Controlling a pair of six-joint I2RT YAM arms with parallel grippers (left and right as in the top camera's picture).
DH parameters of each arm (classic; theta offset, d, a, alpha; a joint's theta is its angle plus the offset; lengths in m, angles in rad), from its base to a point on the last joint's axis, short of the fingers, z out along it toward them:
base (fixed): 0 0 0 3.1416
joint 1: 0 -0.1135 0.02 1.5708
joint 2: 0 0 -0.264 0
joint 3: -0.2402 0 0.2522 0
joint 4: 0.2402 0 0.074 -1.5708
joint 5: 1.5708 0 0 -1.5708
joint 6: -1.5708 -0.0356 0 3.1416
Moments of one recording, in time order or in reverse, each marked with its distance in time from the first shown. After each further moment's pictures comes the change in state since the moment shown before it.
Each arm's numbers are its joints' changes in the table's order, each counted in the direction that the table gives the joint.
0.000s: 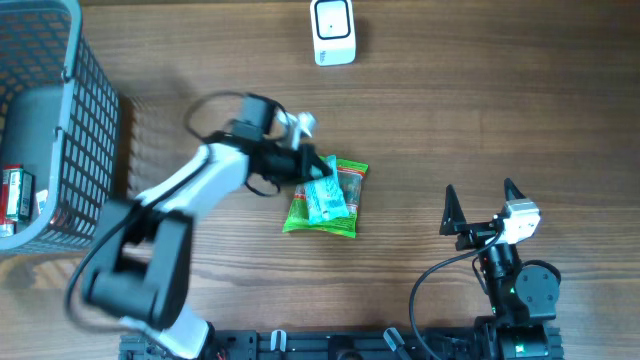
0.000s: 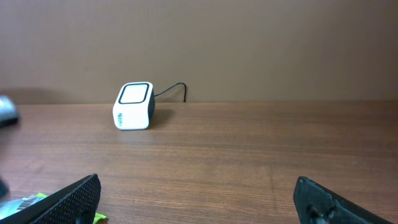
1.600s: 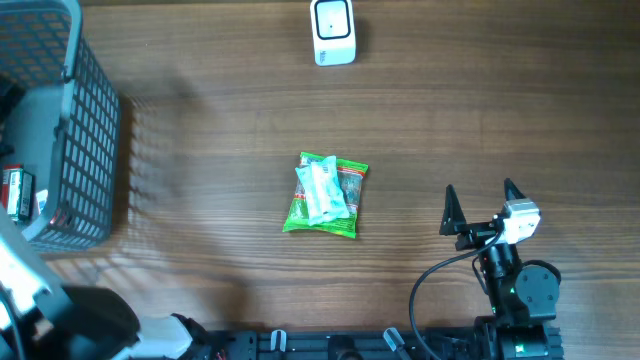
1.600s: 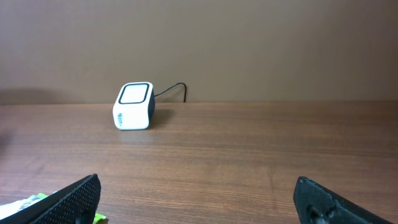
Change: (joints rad) left arm -1.001 -0.119 -0.687 0.531 -0.707 -0.067; right arm 0.000 0.000 0.000 0.000 0.000 0.000
